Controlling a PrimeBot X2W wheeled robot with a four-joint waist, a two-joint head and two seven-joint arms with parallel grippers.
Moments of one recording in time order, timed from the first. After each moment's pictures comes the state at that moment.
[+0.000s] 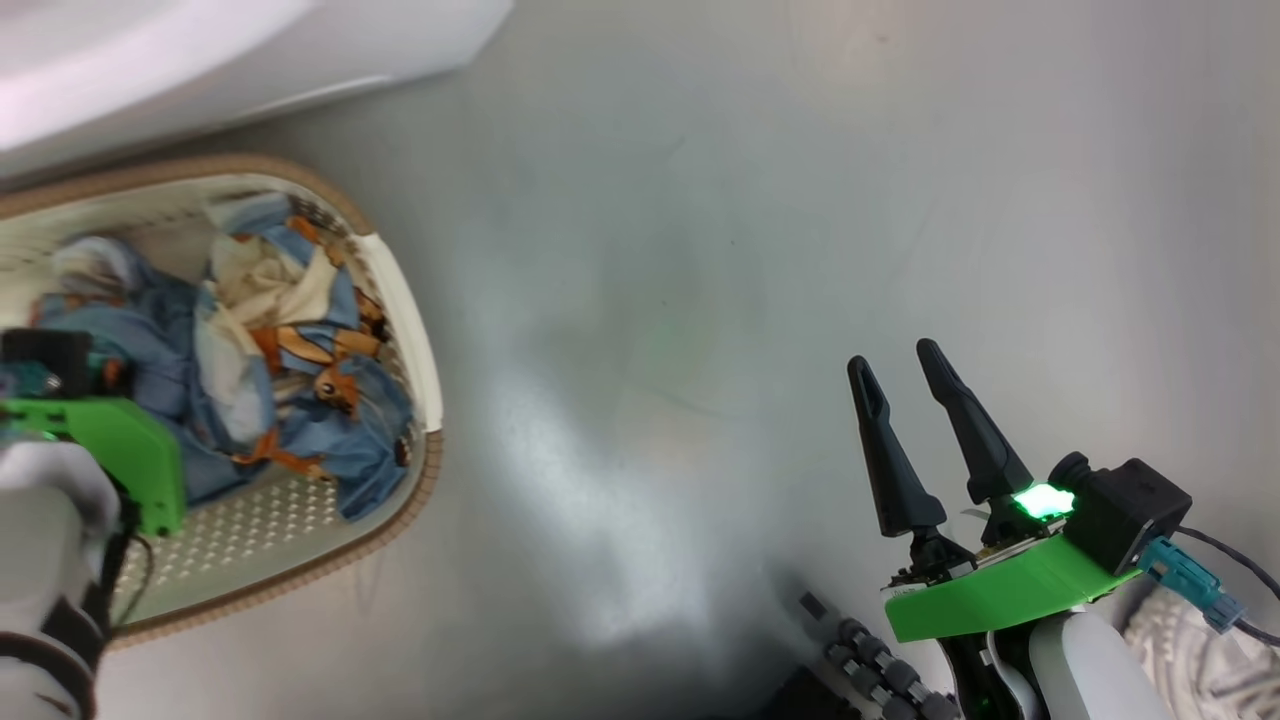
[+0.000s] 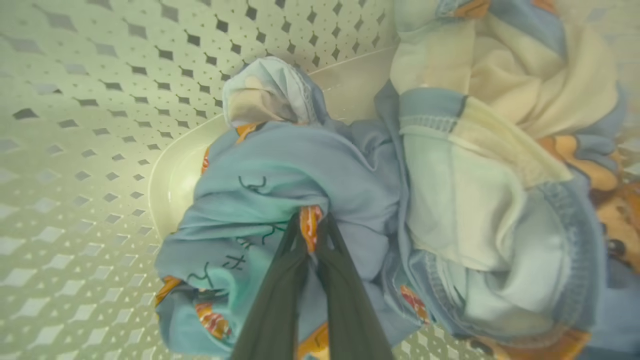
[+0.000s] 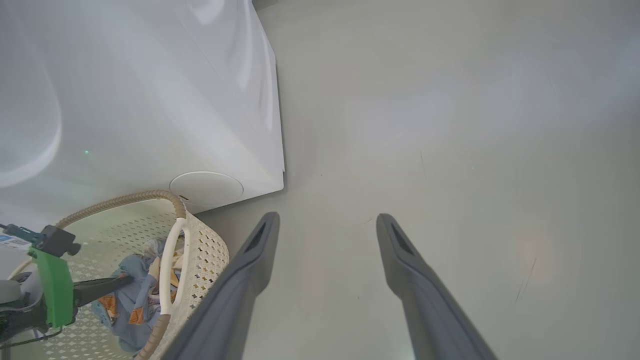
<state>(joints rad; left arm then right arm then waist) -0.94 0.35 -0.61 1.28 -0.50 -0.05 -0.20 -0.19 -0.04 0.18 0.00 0.42 0.12 -0.25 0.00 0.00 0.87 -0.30</state>
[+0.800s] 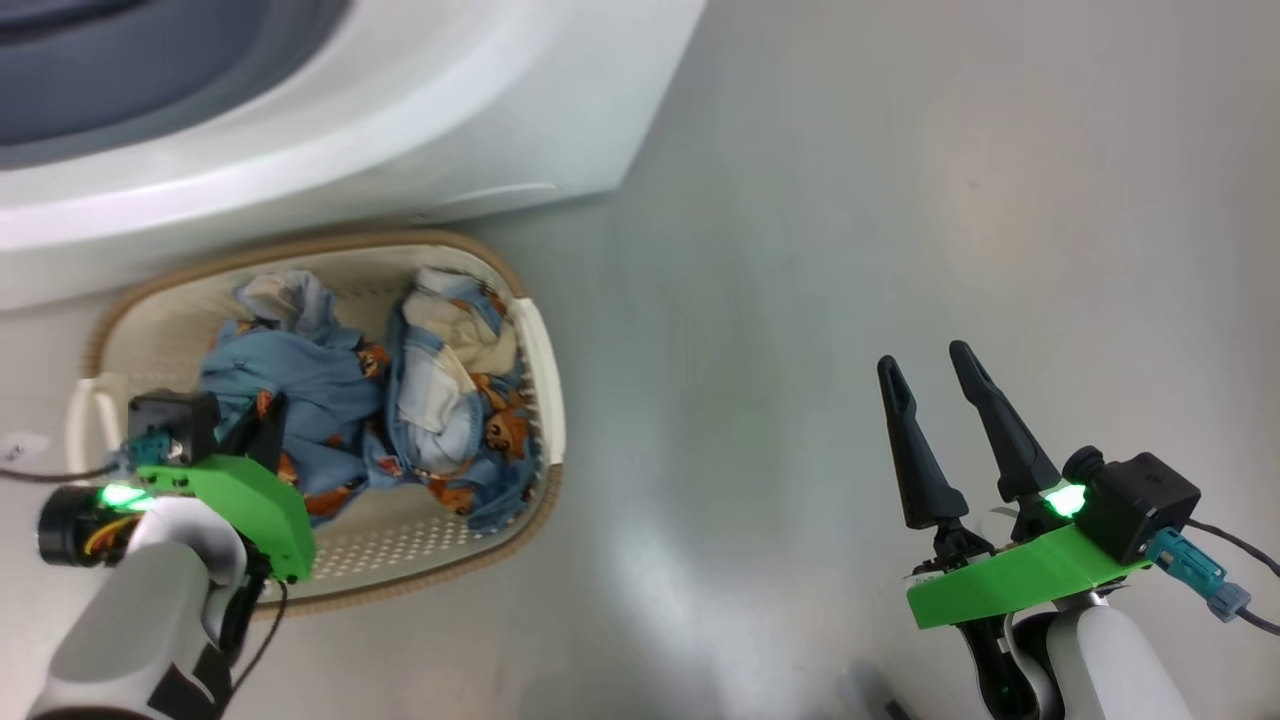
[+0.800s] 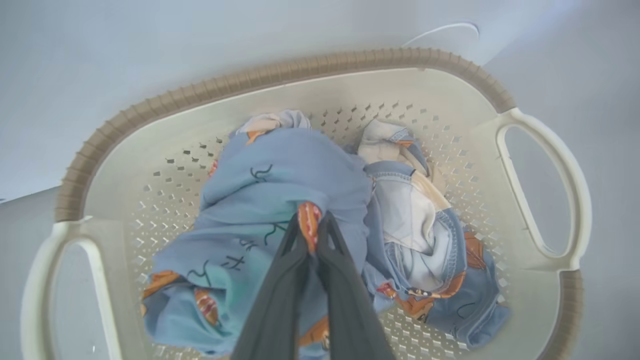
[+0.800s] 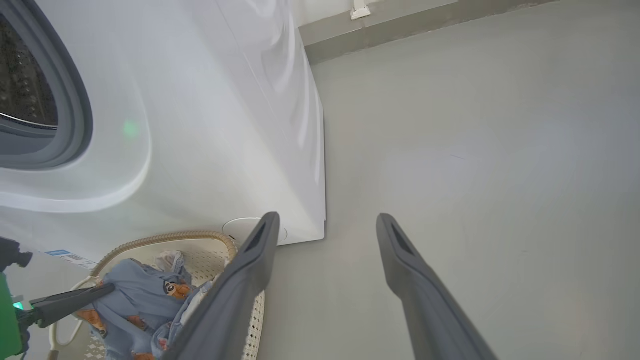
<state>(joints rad) -0.71 0.27 -0.52 1.00 -0.52 -0.08 -0.25 -0.21 -0.05 0.12 0.07 0.34 0.12 -0.25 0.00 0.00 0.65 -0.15</state>
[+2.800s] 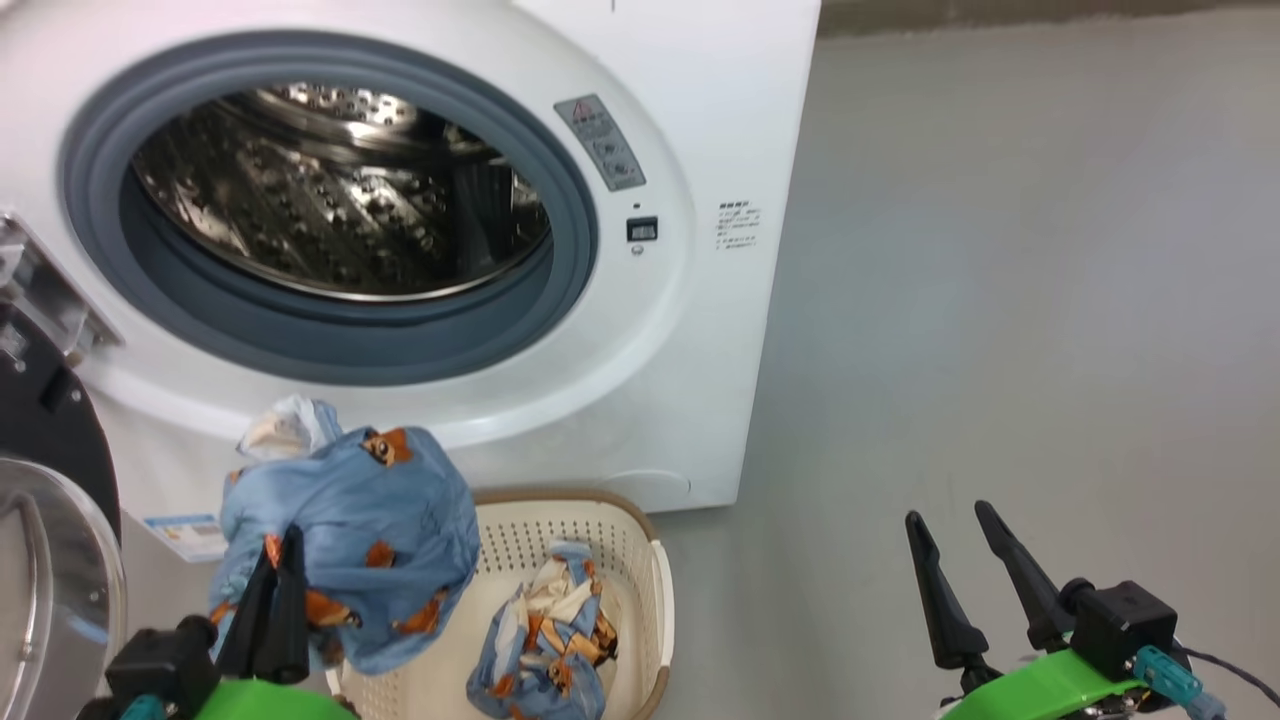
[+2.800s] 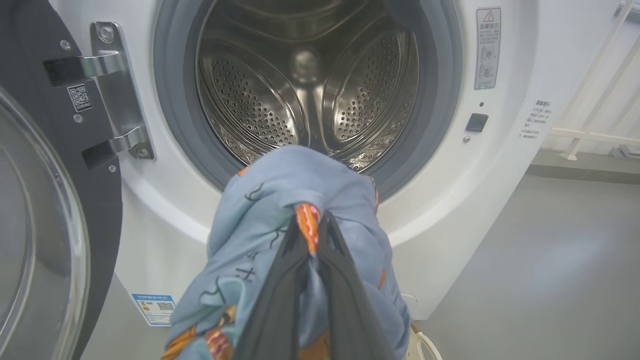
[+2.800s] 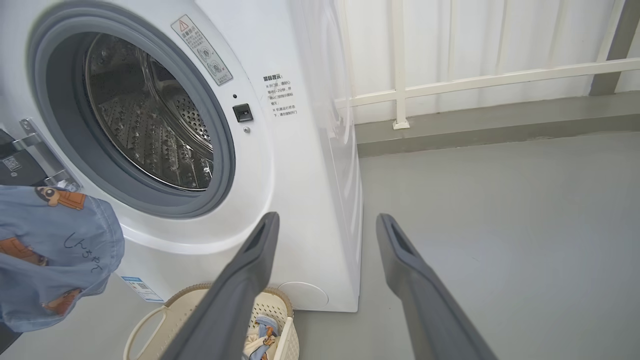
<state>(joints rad) -0.06 0.05 0.02 0.22 -0.23 -0.13 -0.25 -0.03 -0.05 0.05 0.17 0.24 0.12 -0.25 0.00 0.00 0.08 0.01</state>
